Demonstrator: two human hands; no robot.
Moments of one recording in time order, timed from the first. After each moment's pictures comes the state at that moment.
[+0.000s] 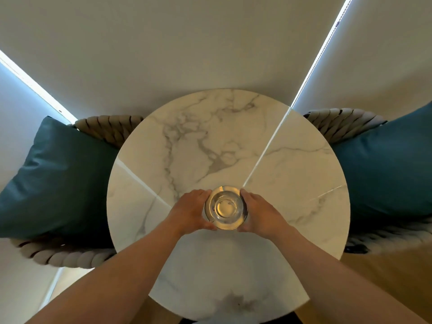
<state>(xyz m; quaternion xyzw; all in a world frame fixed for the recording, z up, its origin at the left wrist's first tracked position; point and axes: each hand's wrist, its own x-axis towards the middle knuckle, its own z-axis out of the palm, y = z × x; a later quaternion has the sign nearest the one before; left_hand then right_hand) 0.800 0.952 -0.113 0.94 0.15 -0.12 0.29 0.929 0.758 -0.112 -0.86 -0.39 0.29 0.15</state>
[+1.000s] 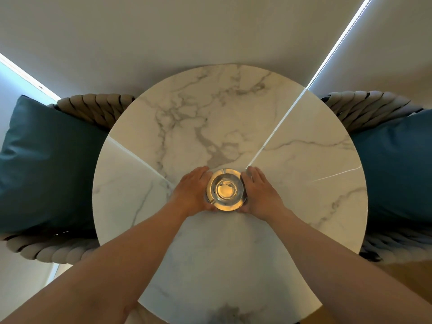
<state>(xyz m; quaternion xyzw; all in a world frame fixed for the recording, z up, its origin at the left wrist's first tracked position) 0.865 0.982 -0.163 0.95 0.17 -0.15 0.23 0.990 0.800 -0.159 -0.87 -0.42 0.25 0.08</state>
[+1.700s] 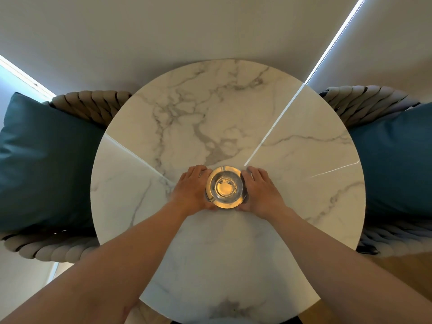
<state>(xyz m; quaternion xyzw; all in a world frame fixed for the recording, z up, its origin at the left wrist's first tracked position) 0.859 0.976 -0.167 0.95 0.18 -0.13 0.24 0.984 0.791 -0.164 -0.88 -0.41 0.24 0.09</state>
